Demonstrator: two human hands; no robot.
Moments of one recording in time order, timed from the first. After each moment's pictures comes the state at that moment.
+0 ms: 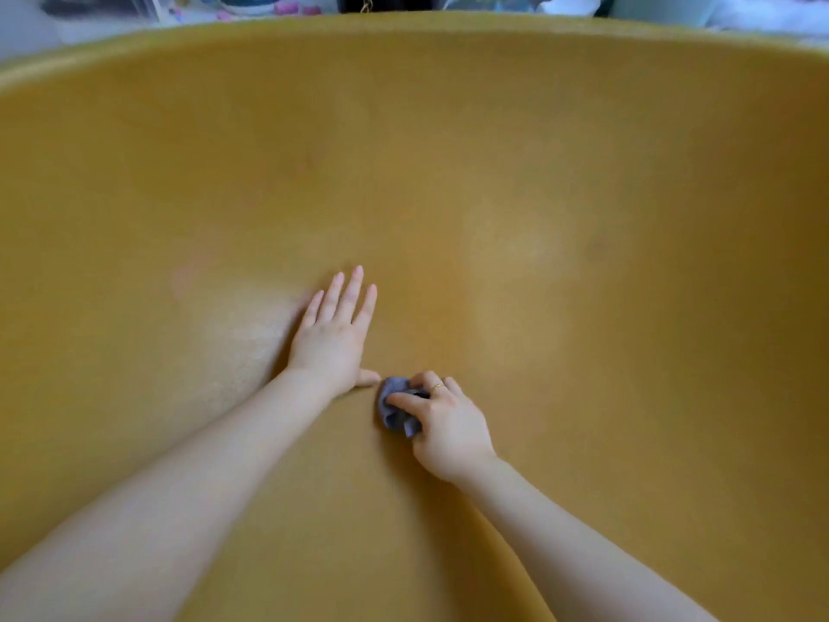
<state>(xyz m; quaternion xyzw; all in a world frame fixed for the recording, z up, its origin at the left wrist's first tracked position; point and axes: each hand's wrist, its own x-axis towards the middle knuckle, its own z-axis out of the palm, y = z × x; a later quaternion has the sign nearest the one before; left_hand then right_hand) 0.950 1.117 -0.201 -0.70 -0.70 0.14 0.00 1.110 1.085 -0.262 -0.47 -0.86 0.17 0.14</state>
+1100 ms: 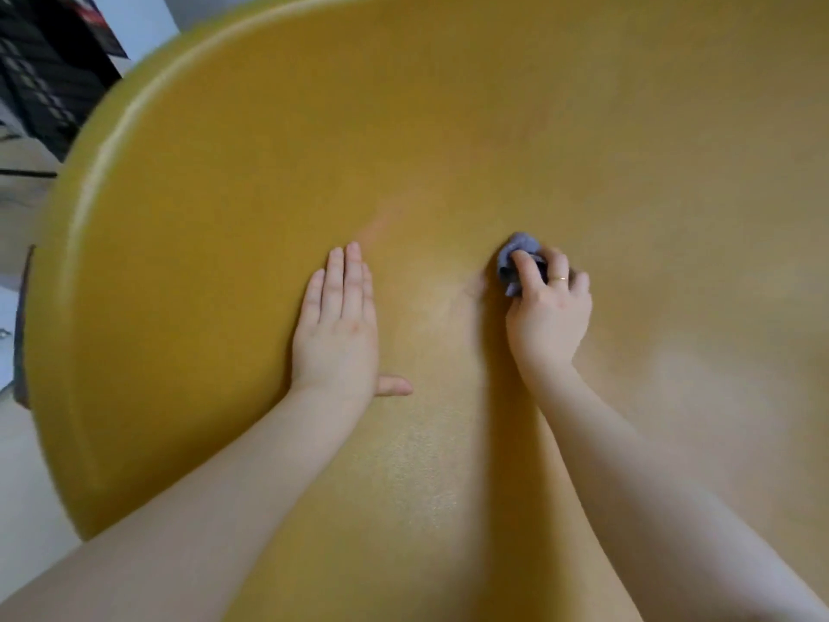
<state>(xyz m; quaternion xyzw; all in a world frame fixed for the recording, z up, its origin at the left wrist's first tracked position) 0.860 1.039 -0.191 -0.51 -0.84 0.18 0.08 0.994 1.185 -0.259 -0.52 -0.77 -0.04 0.38</state>
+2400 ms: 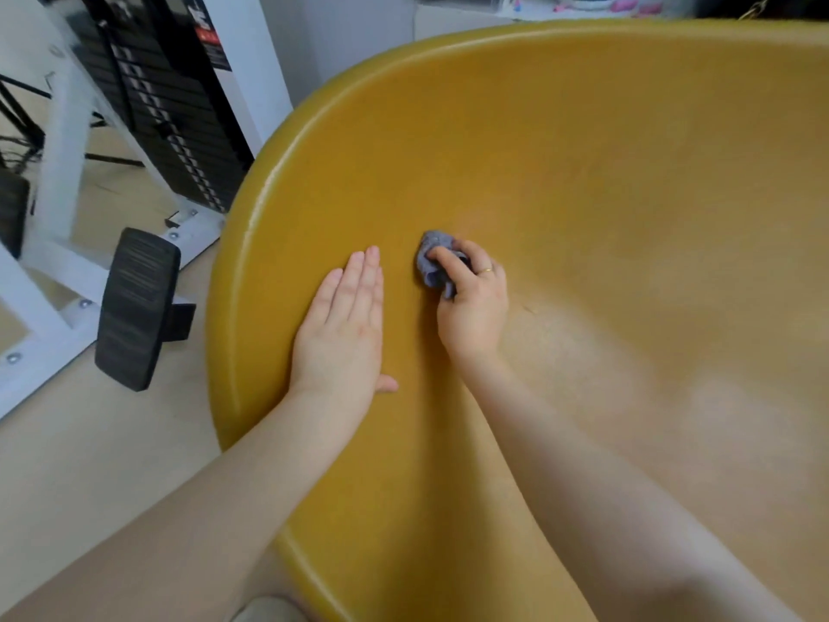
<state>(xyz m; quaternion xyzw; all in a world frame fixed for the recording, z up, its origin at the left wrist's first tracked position) 0.825 0.982 -0.145 -0.52 -0.82 0.20 0.10 0.880 1.108 -0.206 -0.39 -0.79 0.18 0.44</state>
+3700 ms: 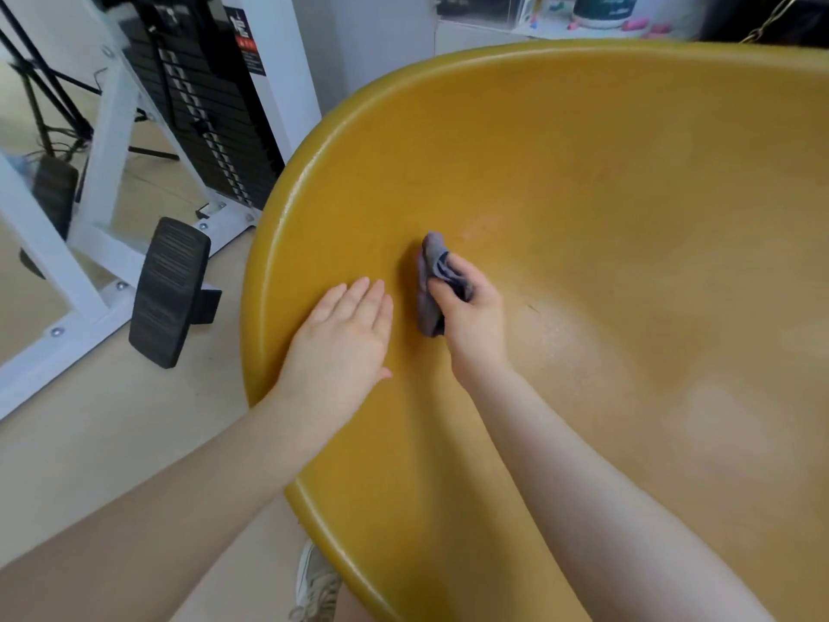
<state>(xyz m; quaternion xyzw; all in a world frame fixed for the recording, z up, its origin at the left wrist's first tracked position) 0.829 0.956 -0.127 -0.60 -0.79 0.09 0.07 0.903 1.074 -0.171 -0.33 -0.56 0.63 0.42</state>
